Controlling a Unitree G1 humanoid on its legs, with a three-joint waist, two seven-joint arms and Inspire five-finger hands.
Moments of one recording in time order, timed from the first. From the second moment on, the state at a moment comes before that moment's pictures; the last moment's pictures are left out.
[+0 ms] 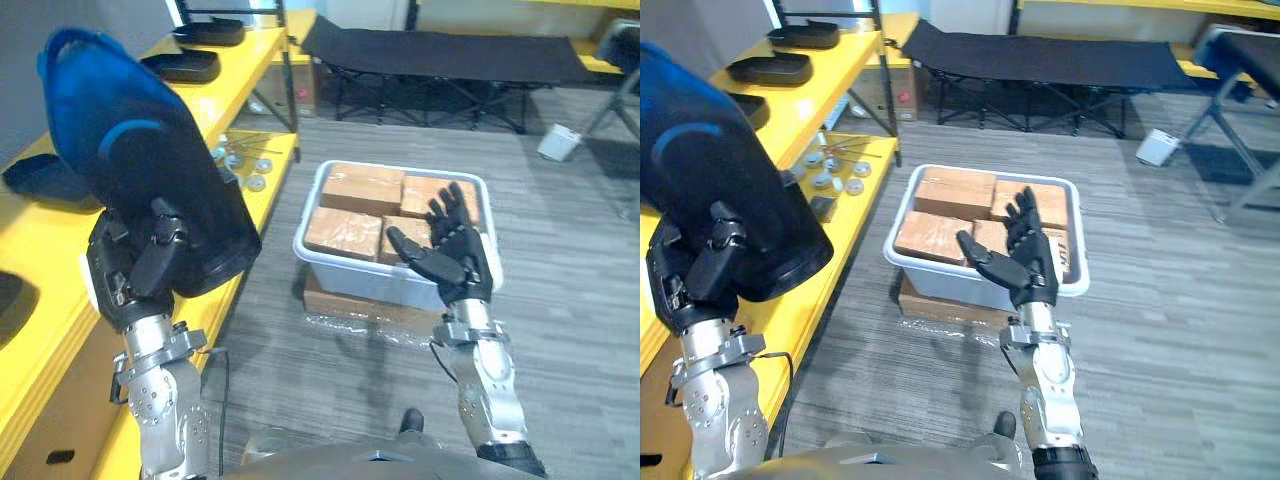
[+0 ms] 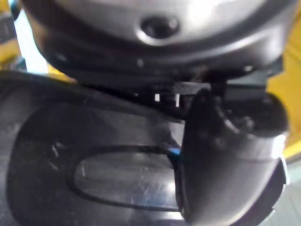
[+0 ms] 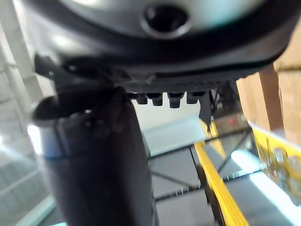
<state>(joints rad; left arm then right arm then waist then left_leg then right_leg) 0.33 -0.04 0.23 -0.33 -0.35 -0.36 0.14 0.10 -0.11 0.07 -0.02 0.38 -0.31 0.14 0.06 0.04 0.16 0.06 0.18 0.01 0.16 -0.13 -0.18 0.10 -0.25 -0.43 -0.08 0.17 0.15</state>
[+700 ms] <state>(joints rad) 0.44 -0.03 0.11 -0.40 -0.61 -0.32 -0.17 0.22 -0.10 0.16 -0.13 0.44 -0.34 0.30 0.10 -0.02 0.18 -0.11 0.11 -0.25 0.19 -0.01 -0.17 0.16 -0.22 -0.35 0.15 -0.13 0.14</state>
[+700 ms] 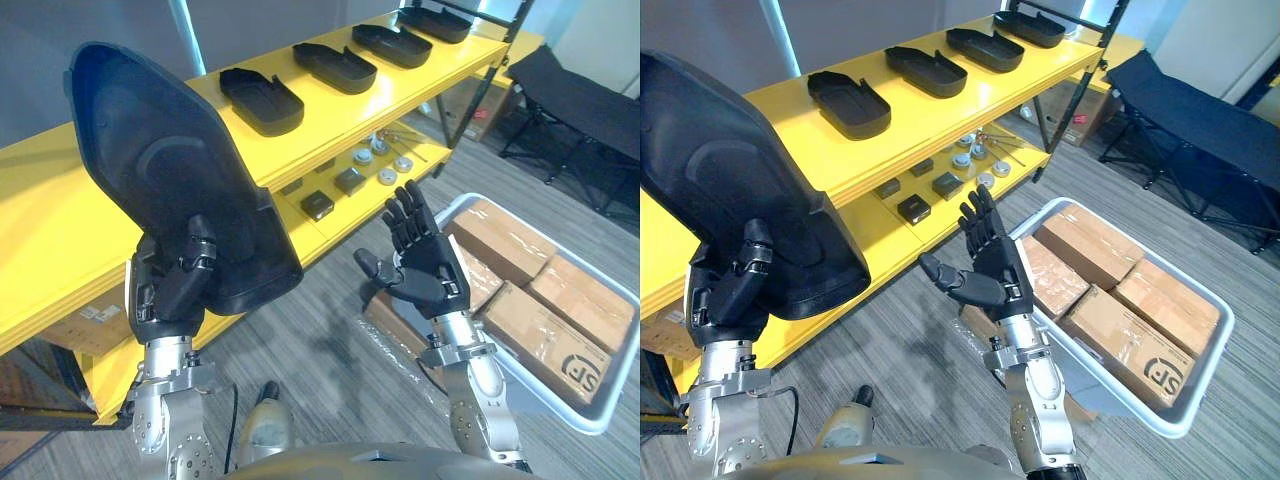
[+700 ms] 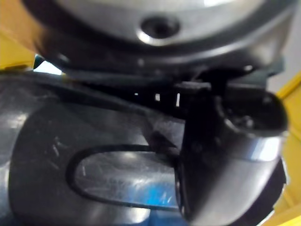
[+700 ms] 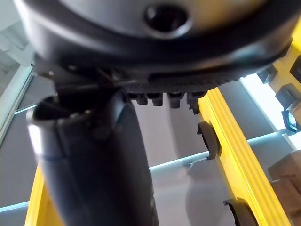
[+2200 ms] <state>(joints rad) 0.27 0.03 0.11 -0.45 -0.38 -0.47 -0.12 0.17 -0.08 -0.14 -0.33 0.40 -0.43 0.17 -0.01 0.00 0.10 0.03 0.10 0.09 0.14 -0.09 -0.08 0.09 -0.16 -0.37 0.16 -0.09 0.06</state>
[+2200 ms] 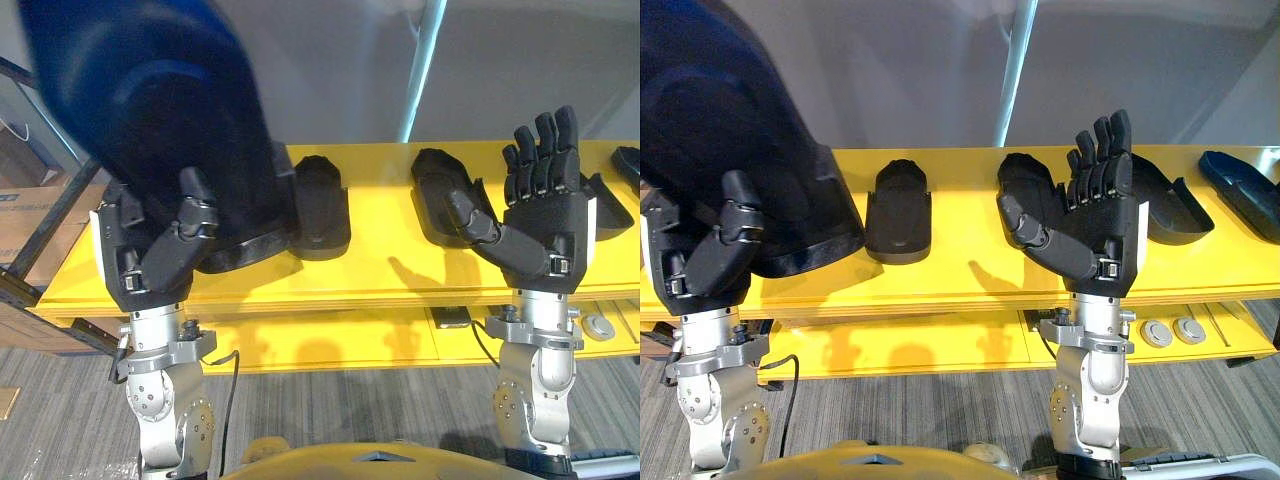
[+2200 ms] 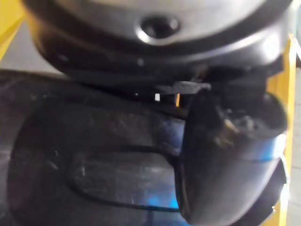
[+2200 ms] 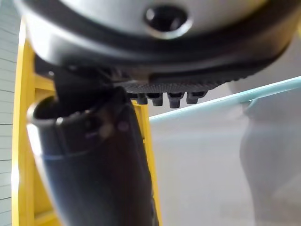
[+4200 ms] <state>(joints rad) 0.09 0.21 0.25 0.06 -0.48 -0.02 -0.13 0.14 -0.20 0.06 -0.32 0.46 -0.31 0.39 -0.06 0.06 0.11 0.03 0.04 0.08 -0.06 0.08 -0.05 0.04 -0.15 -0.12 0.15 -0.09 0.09</state>
